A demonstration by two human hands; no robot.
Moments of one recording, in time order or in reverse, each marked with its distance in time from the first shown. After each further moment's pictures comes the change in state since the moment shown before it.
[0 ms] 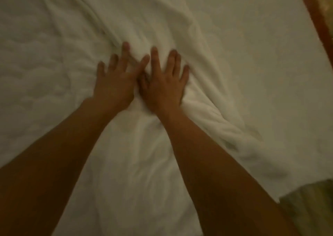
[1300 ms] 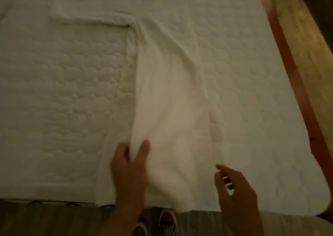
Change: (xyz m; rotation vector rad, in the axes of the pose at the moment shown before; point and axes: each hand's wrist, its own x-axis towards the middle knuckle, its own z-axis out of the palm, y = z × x) left_hand -0.266 0.208 -0.047 -1.409 0.754 -1.017; right_hand -0.234 0.246 -0.188 0.544 -0.089 -0.123
